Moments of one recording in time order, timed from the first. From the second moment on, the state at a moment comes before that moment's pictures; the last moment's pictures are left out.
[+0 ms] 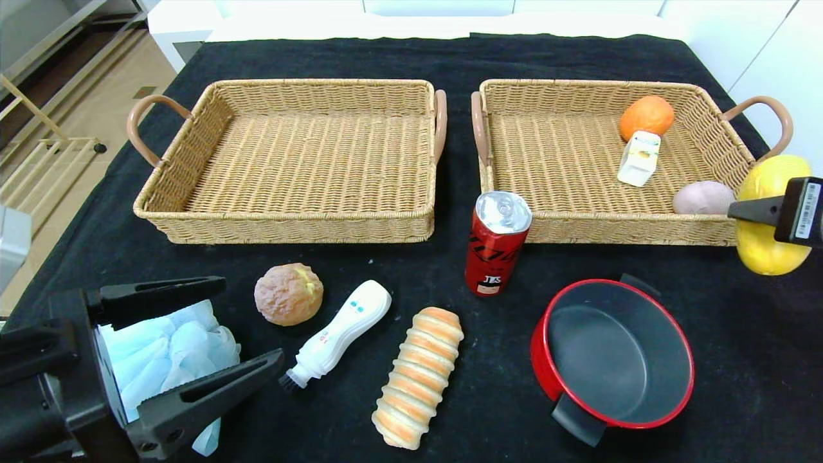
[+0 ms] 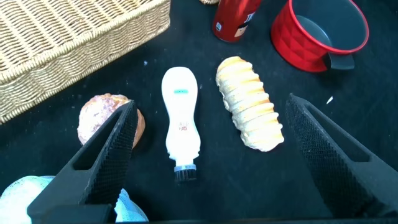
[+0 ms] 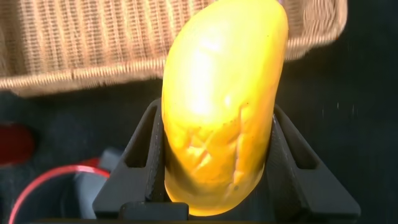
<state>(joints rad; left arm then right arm) -0.40 1.02 -0.58 -0.29 -0.32 0.16 0.25 1.34 -1.20 0.26 -0.30 0.28</state>
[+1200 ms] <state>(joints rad) -0.40 1.00 -0.58 -0.29 -0.32 0.17 0.34 1.75 -1.68 0.23 -0.31 0.28</state>
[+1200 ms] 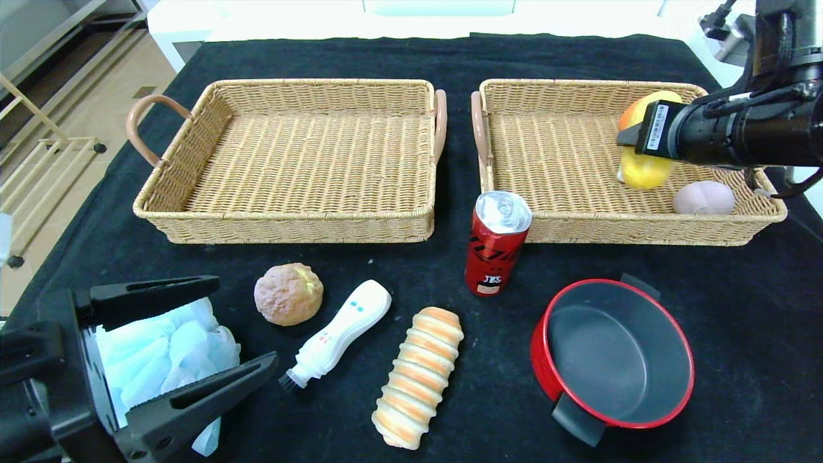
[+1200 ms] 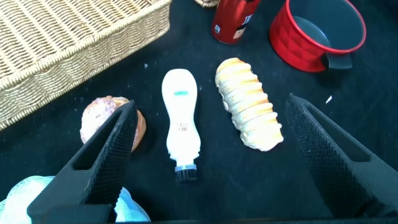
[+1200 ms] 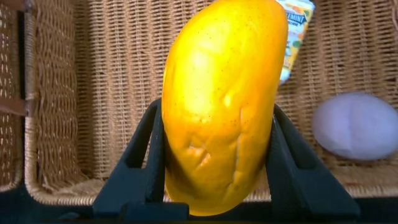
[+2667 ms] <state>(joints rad) -0.40 1.01 -0.57 -0.28 -0.32 0.18 0.39 1.84 -1.78 0.24 -0.33 0.23</state>
